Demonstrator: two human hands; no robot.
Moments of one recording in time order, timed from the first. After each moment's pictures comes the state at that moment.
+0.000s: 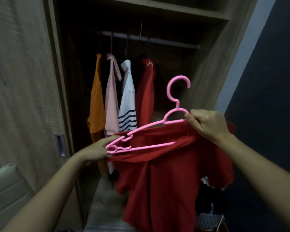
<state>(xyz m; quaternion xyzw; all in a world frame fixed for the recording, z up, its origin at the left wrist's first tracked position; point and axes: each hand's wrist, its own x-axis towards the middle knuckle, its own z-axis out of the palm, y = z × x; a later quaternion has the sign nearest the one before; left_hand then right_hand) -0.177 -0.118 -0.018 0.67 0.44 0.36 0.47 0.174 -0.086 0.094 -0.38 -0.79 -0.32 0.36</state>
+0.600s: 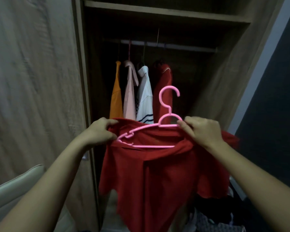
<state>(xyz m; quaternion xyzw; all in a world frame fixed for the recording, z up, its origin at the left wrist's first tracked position) -0.224 -0.139 0.065 0.64 0.66 0.32 0.23 0.102 -0.082 0.071 -0.44 -0.78 -0.30 0.33</state>
